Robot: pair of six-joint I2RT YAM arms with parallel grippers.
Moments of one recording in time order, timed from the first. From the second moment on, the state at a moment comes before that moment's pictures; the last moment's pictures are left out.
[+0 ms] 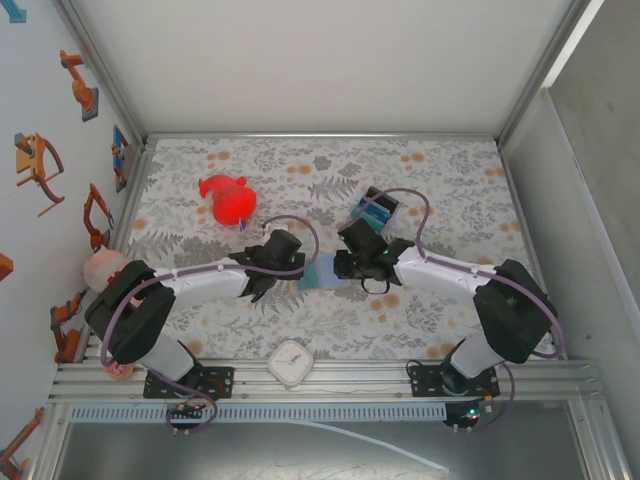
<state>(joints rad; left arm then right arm) -0.84 1.54 0.75 -0.20 -0.44 -0.52 0.79 1.53 0.90 -0.36 -0.03 0.68</state>
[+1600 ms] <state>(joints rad) -0.82 1.59 0.71 -0.18 -0.34 -0.55 0.71 1.85 0.91 0.02 -0.46 0.80</state>
